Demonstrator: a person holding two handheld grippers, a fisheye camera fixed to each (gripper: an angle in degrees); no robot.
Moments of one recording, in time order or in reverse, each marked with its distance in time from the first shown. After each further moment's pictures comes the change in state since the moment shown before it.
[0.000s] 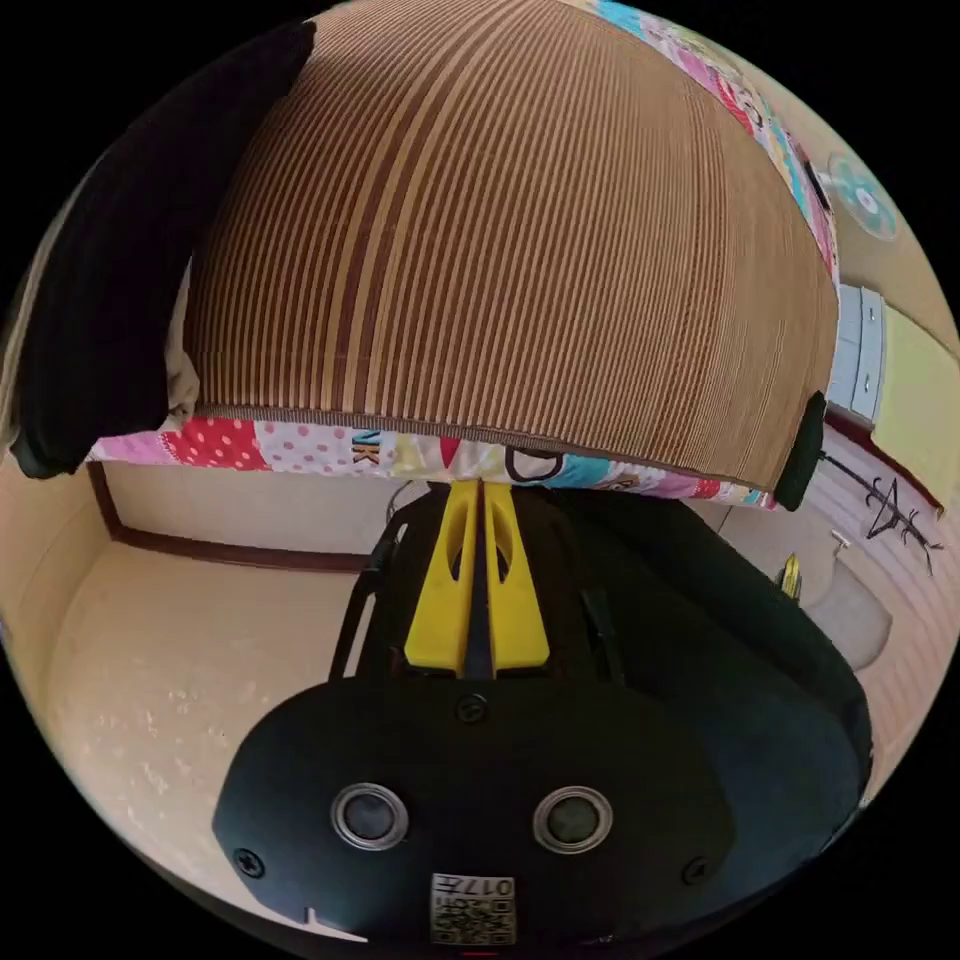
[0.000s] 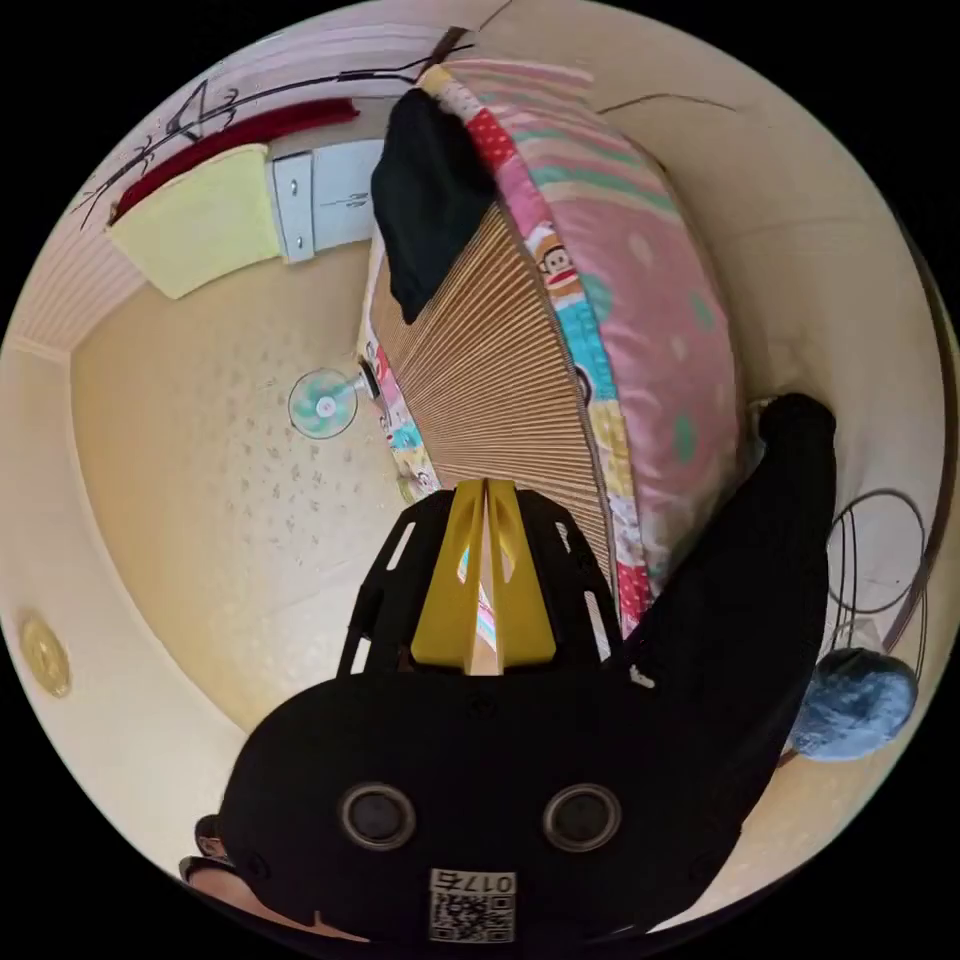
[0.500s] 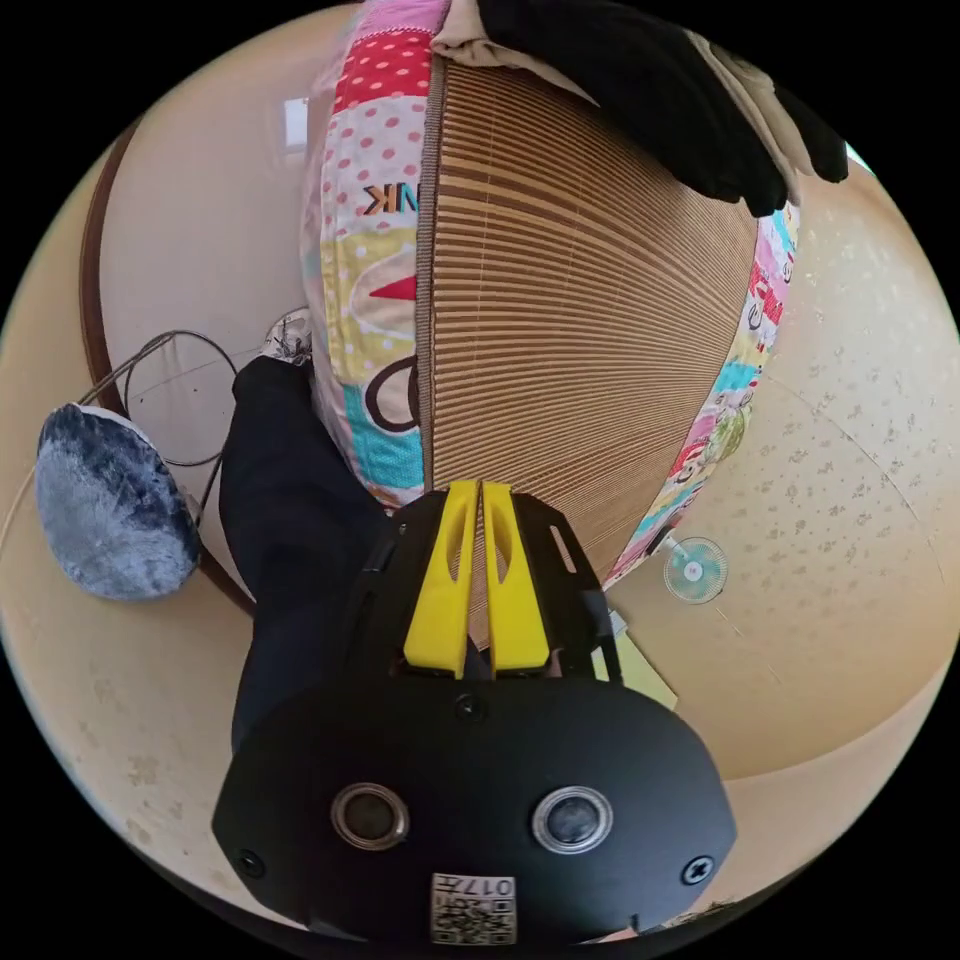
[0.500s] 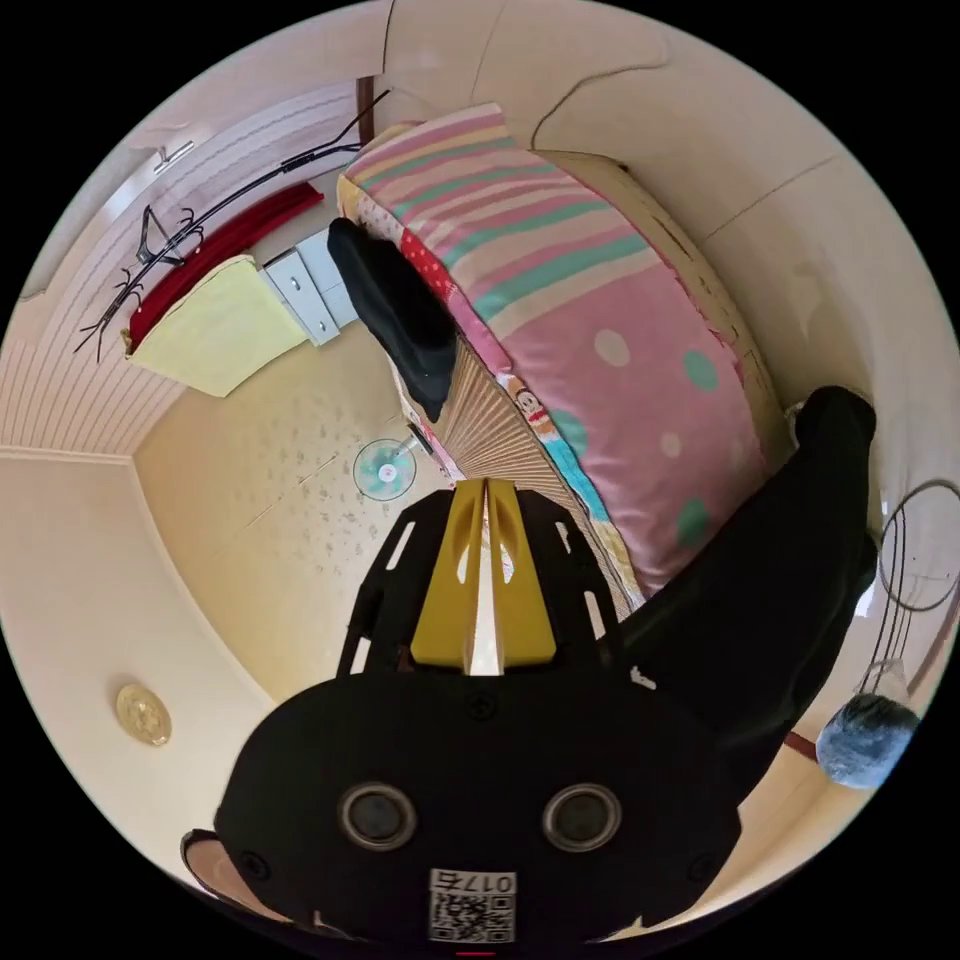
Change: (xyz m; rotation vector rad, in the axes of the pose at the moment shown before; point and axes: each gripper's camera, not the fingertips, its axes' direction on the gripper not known) left arm -0.011 0.112 0.105 0.361 0.884 -0.828; right arm 0.045 -0.081 -0.064 0.047 -0.256 0.174
